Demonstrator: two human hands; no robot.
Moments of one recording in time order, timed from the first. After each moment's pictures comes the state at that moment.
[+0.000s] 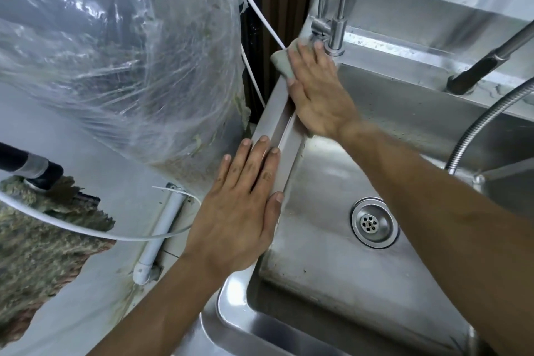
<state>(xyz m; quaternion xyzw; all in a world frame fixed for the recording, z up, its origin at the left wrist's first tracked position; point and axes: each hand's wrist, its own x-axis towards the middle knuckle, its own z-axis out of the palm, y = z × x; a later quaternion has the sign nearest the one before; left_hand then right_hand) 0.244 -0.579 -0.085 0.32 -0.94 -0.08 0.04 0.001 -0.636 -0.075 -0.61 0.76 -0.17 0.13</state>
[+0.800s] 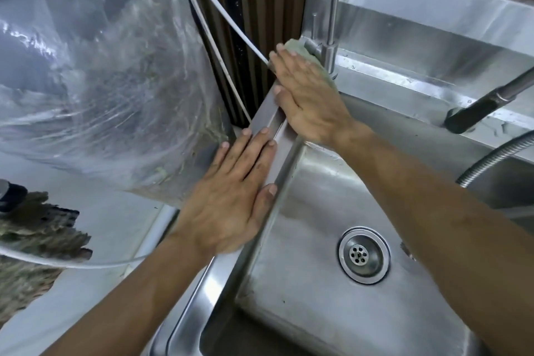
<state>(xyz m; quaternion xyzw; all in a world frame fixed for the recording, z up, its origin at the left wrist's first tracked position) 0.187 -0.623 -0.080 0.32 -0.94 -0.10 0.02 -0.043 -0.668 -0.074 -0.69 0.69 -0.16 0.11</state>
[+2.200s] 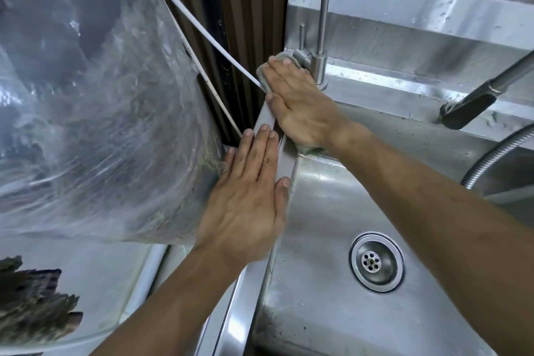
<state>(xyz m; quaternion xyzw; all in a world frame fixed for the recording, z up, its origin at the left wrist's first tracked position) 0.156 -0.647 -0.092 0.34 -0.93 -0.13 0.09 -0.042 -0.687 -0.073 -0.64 0.74 -0.14 0.16</state>
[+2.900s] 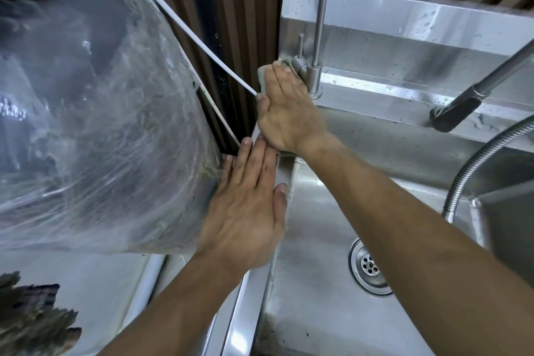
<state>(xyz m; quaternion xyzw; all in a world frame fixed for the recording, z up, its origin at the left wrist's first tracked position) 0.158 -0.648 -0.095 0.33 -0.93 -0.13 0.08 -0.015 -0.699 -0.072 -0.54 0.81 -0.16 0.13</state>
